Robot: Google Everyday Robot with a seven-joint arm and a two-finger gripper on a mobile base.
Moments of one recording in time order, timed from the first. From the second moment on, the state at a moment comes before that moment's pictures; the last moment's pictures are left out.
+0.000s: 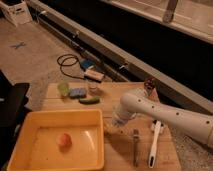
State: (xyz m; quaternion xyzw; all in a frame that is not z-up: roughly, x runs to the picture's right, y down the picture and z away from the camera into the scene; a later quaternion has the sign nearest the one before) arm 0.037 0.200 0.762 -0.37 -0.13 0.19 0.90
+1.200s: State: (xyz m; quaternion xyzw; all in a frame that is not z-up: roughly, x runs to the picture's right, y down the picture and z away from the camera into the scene) arm 0.127 0.047 0.791 -0.21 -0.02 0.20 0.96
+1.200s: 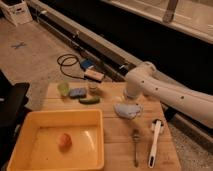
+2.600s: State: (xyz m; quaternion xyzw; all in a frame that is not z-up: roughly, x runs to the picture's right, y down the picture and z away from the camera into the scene) arm -0.045 -0.022 0.798 -0.20 -0.26 0.12 0.94
